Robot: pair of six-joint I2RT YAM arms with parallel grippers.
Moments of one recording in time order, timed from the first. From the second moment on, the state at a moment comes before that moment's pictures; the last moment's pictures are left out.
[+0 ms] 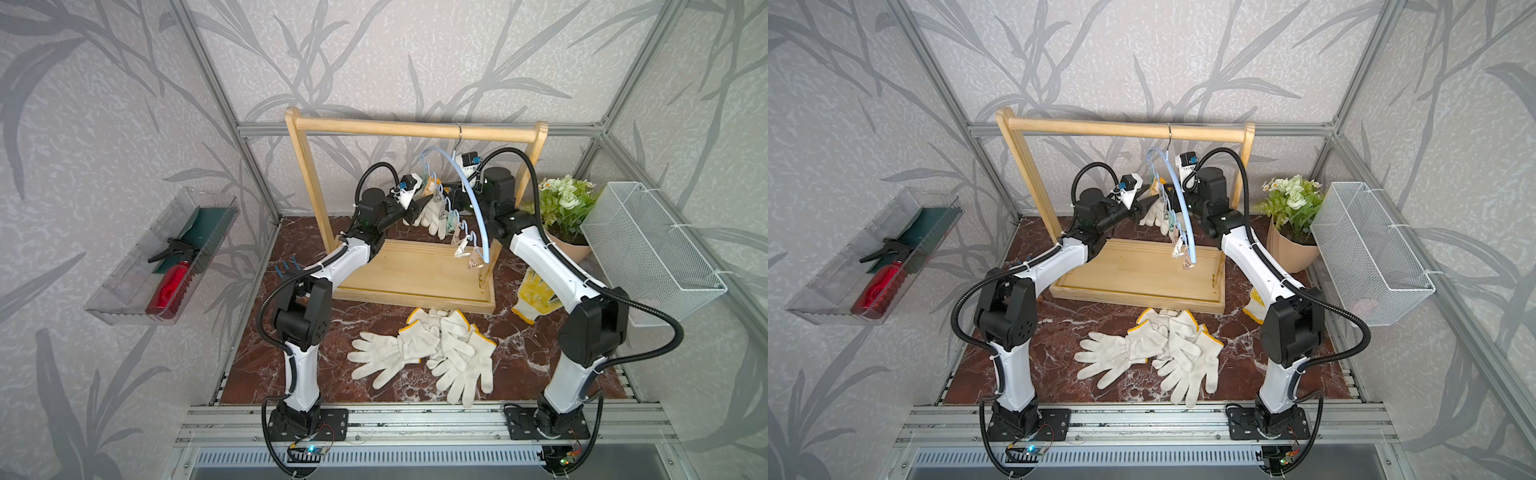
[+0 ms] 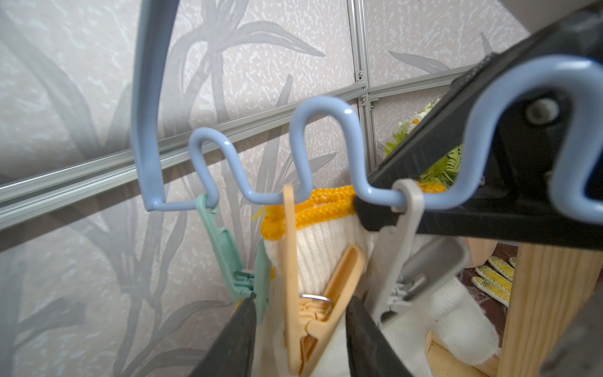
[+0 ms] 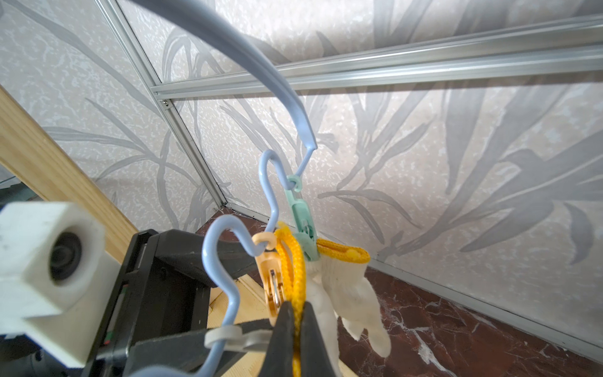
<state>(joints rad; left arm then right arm) -0.39 1.99 1.59 0.49 0.48 0.20 0.38 1.82 1.75 -0.13 -0.29 0.21</state>
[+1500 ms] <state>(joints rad) -0.43 1.96 1.62 0.46 0.45 0.26 0.39 1.83 1.75 -0.11 -0.30 0.20</state>
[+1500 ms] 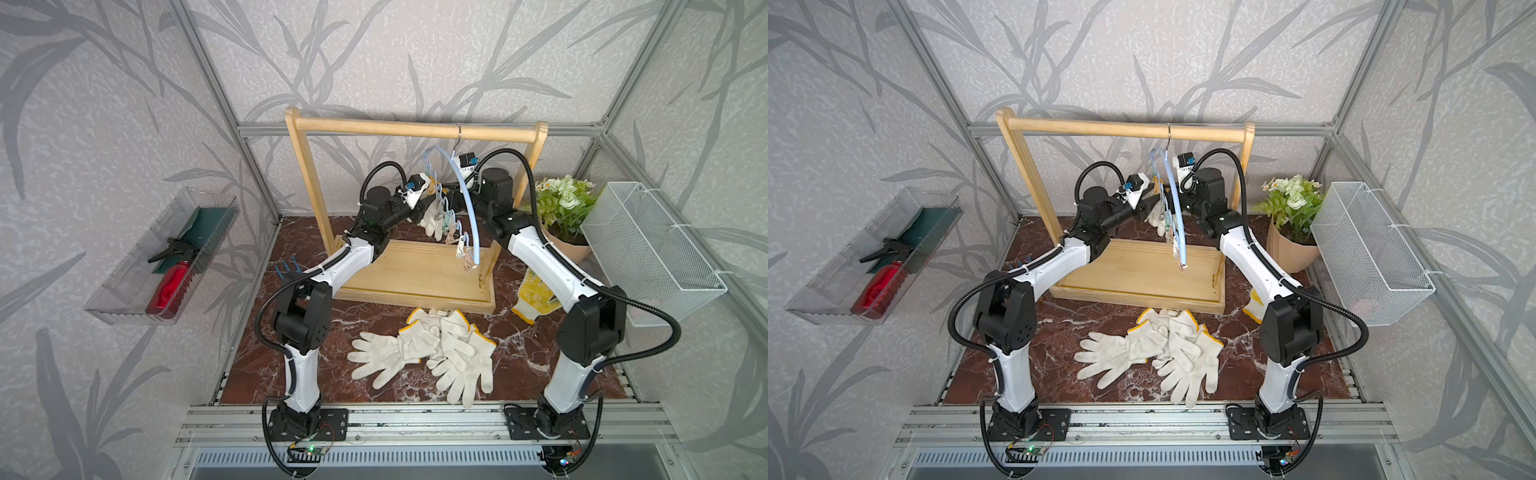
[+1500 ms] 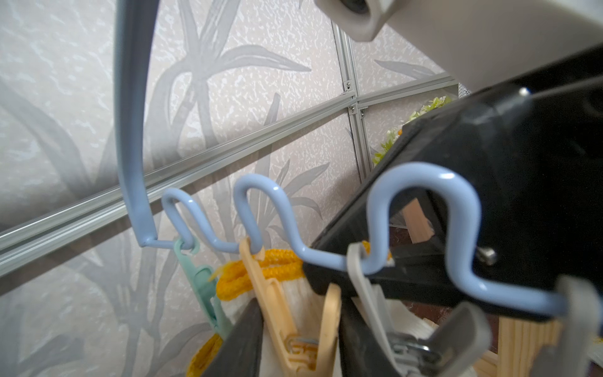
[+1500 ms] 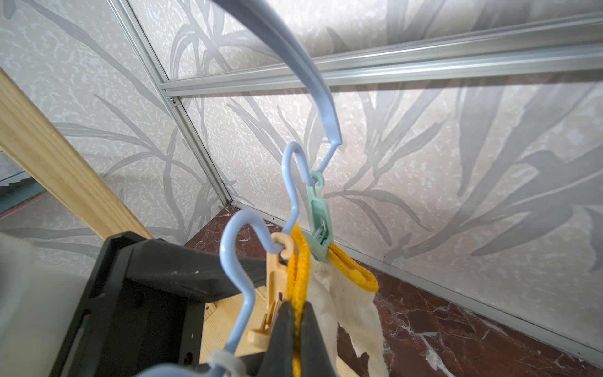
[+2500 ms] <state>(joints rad) -0.44 1.96 1.66 0.36 0.45 0.27 0.39 1.83 1.74 -0.09 -0.30 0.19</state>
